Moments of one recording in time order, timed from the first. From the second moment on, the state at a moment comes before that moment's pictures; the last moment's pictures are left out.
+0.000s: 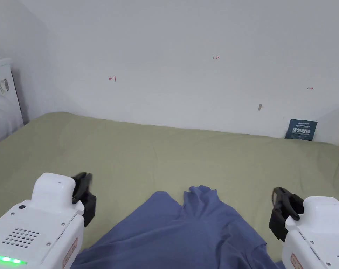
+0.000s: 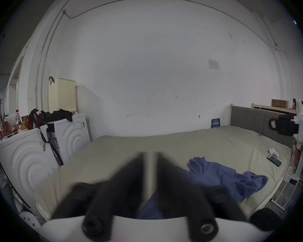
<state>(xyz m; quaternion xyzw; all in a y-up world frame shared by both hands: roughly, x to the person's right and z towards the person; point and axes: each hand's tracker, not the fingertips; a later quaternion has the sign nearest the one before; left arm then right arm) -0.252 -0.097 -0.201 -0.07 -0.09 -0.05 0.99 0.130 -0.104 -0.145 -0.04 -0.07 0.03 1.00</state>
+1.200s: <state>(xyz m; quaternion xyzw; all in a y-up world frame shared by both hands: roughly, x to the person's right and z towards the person) -0.358 -0.329 -0.330 -0.45 -0.07 0.03 0.89 0.109 -0.201 -0.255 -0.23 0.02 -0.02 0.97</state>
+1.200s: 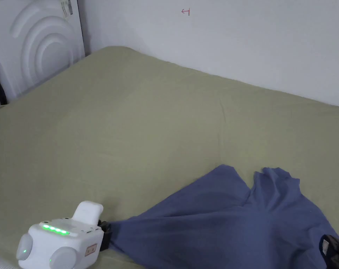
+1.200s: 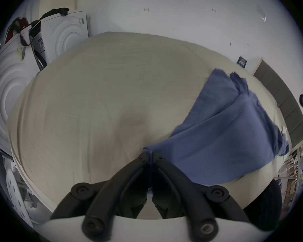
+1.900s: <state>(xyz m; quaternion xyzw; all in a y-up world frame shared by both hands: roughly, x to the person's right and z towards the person) -0.323 -0.263 -0.304 -0.40 -0.10 0.04 0.91 0.229 -0.356 -0.555 -0.48 -0.04 0.02 0.87</state>
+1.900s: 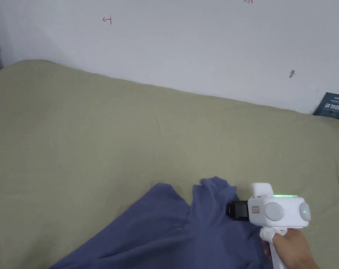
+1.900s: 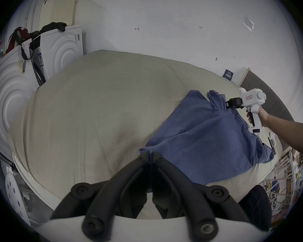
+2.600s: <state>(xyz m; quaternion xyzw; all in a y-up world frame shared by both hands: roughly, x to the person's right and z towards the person) -0.320 -0.227 -0.314 -0.36 -0.11 0.02 0.93 0.195 -0.161 -0.376 -0.28 0.02 0.00 0.96</state>
